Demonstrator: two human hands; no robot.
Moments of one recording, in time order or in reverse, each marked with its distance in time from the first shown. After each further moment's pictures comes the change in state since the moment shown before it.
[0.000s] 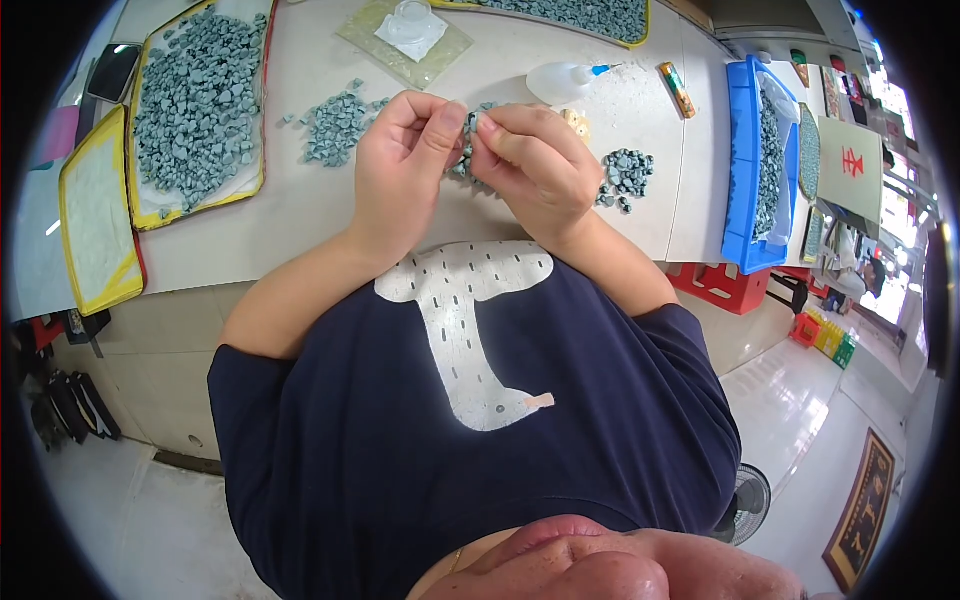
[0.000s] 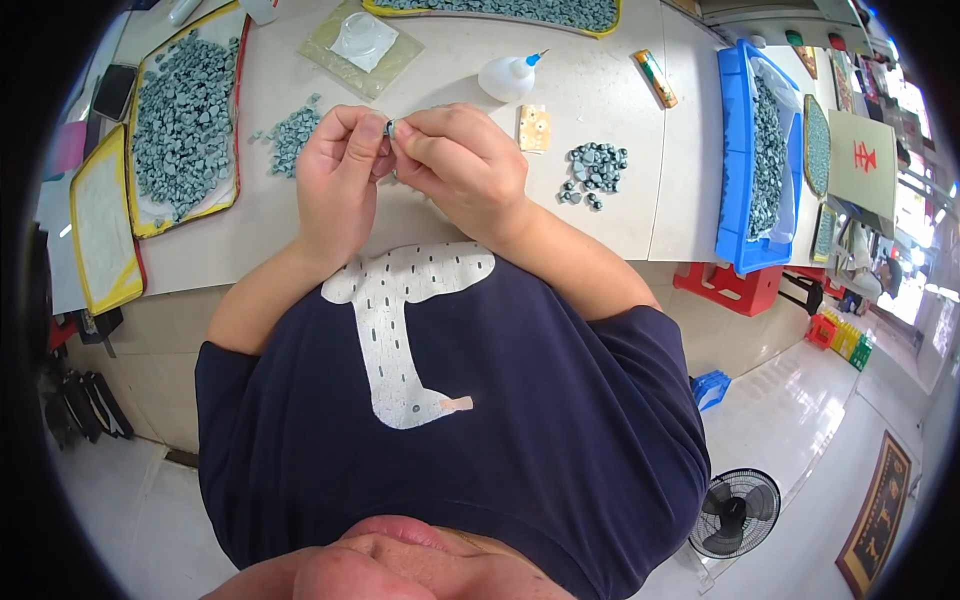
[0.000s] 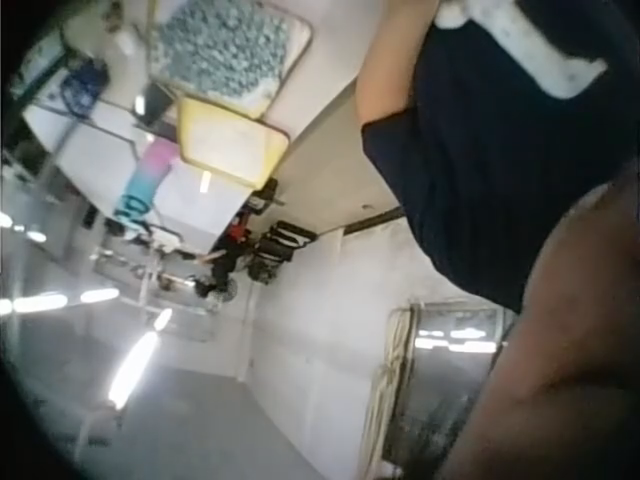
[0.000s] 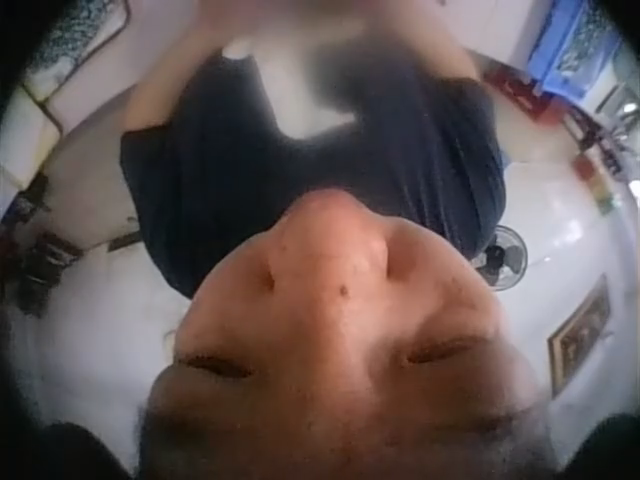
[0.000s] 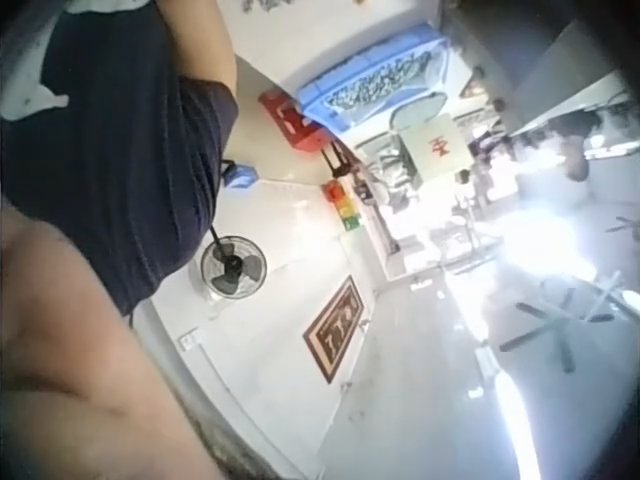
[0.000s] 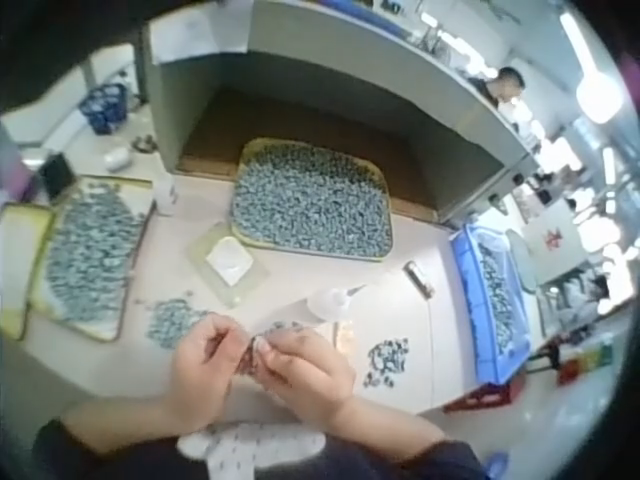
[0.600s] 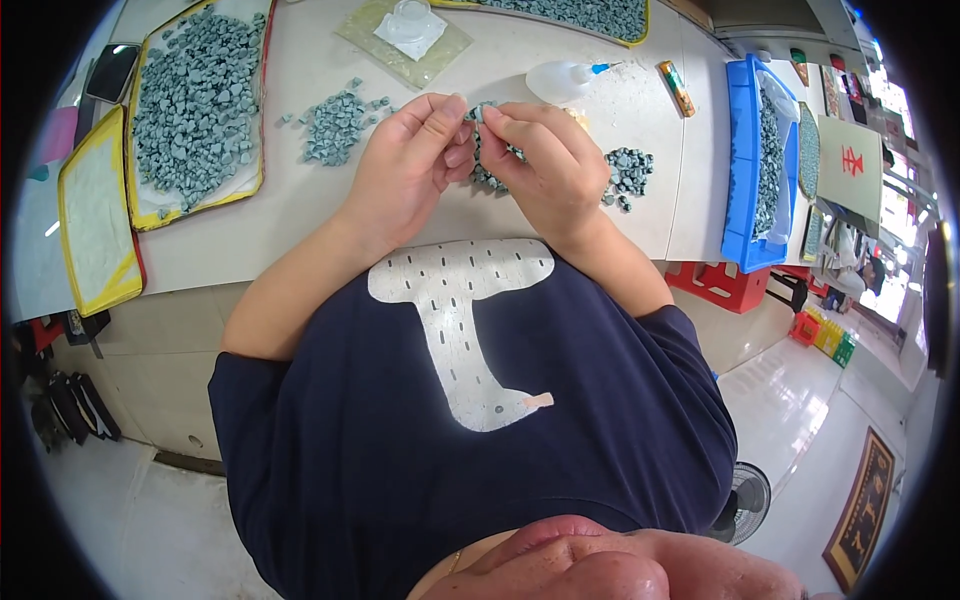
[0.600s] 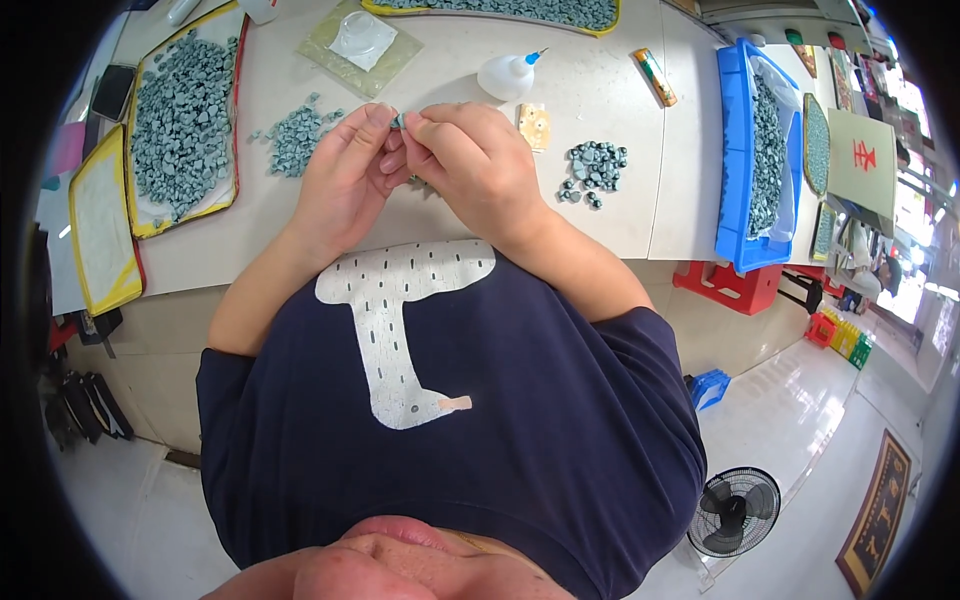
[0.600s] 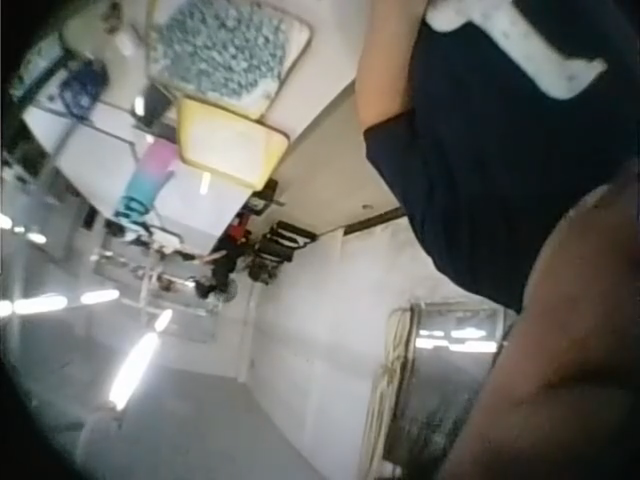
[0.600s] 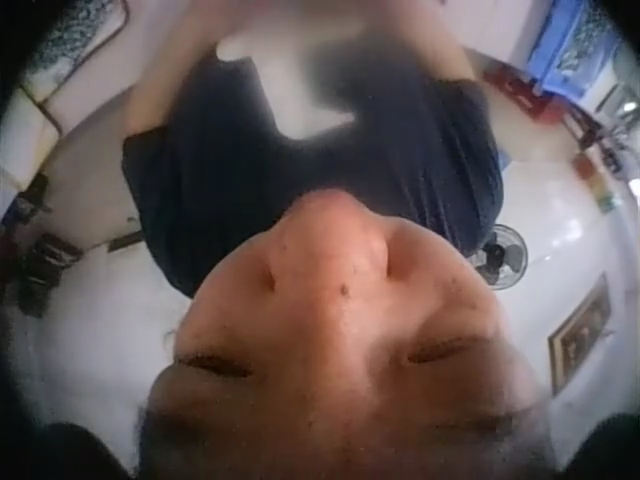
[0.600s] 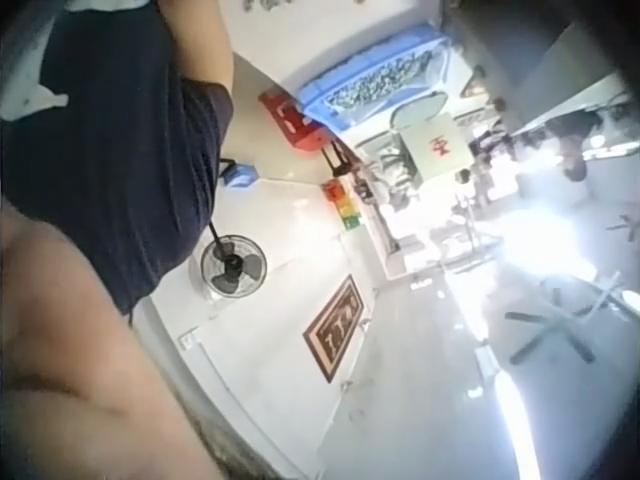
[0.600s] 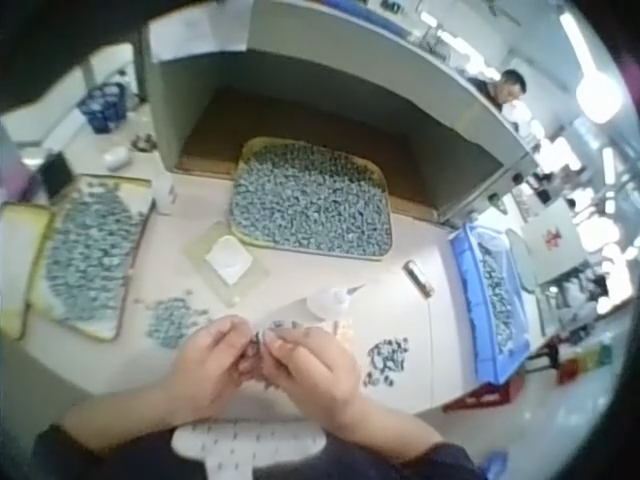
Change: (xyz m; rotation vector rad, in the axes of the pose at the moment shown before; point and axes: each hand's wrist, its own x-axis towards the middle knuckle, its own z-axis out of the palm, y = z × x) left_hand 0.008 -0.001 -0.010 -0.300 -0.147 -0.331; right_hand 0.000 -0.005 -0.008 -0.183 -0.089 0.094
